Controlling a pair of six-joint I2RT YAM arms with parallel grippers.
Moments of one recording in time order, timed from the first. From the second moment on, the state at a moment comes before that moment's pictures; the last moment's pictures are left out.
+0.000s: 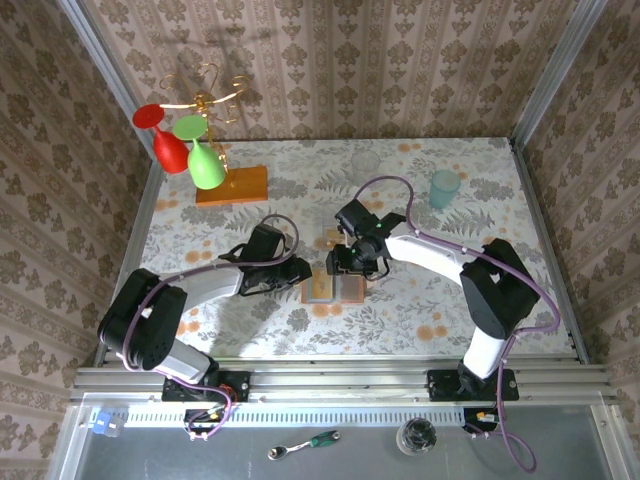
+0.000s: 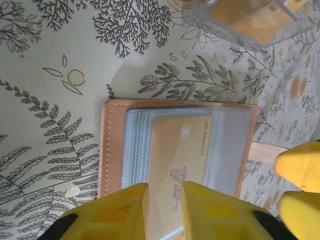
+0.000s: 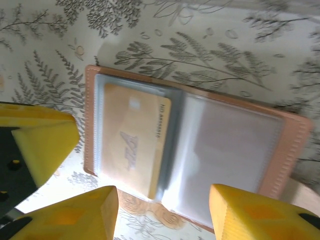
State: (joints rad) left arm -0.59 1.49 0.66 -0.09 0.44 -0.86; right arm 0.67 1.76 1.20 -0.63 -0.25 0.64
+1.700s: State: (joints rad) left arm -0.59 1.58 0.66 -0.05 0.49 -0.85; right arm 0.67 1.82 1.09 -0.38 -0.39 0.74
